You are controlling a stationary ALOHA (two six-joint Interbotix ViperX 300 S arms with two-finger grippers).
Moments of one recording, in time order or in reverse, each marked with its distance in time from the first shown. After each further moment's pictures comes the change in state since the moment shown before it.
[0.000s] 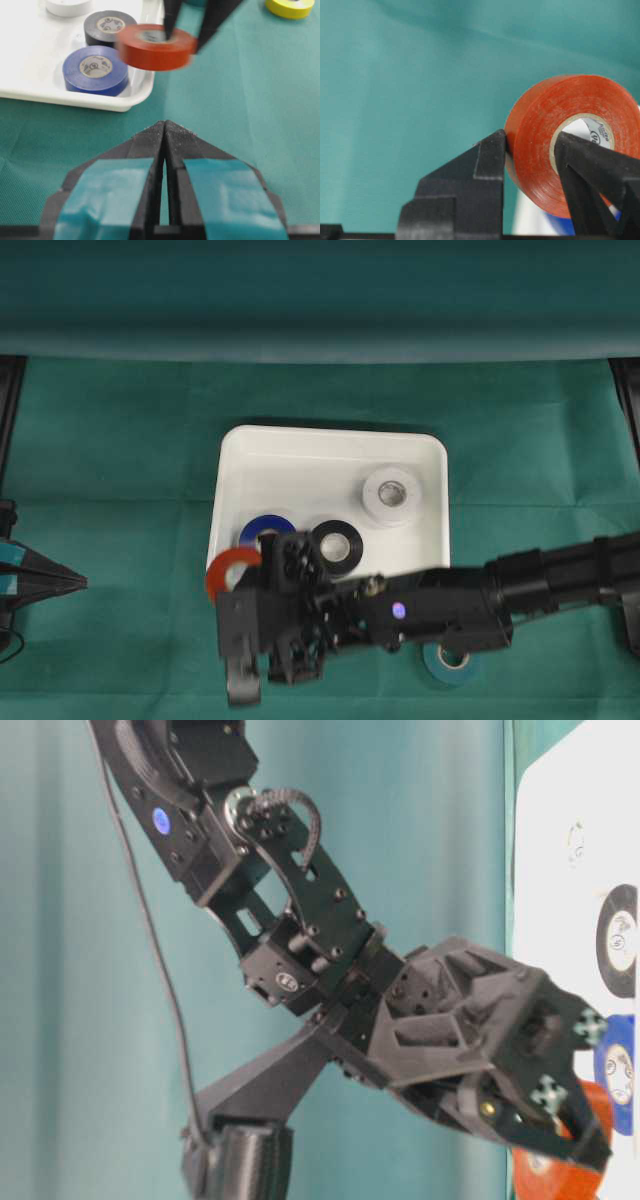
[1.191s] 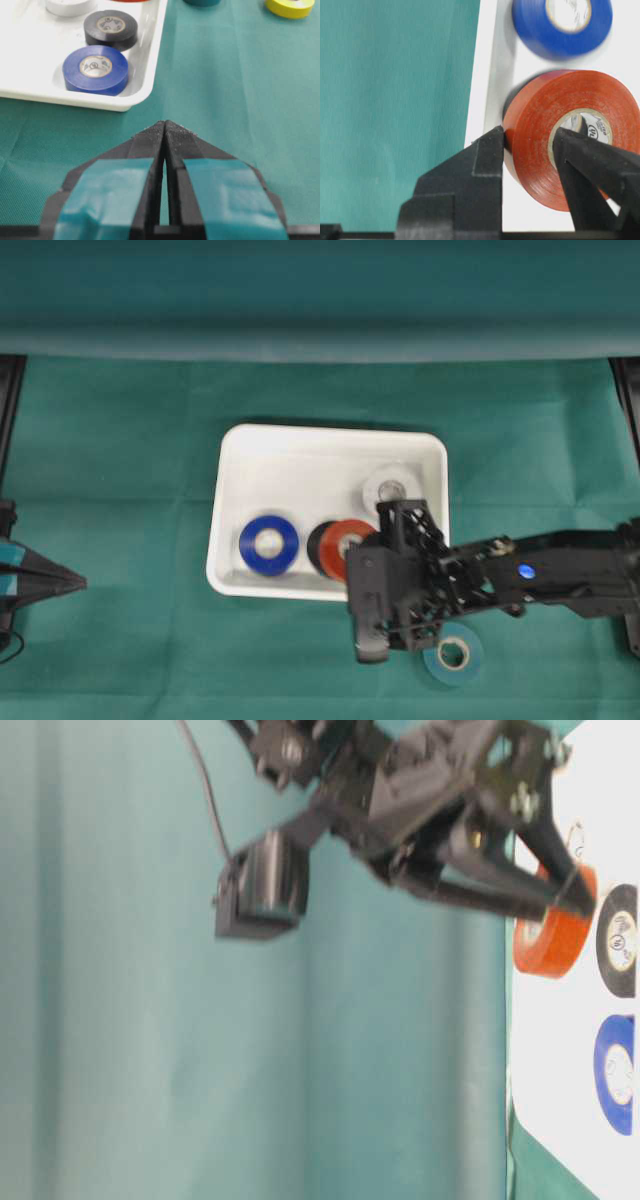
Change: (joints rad) left arm 0.000 -0.002 0.002 0.002 0.000 0.000; right arm -0.058 -0.325 0.465 0.000 -0.067 0.005
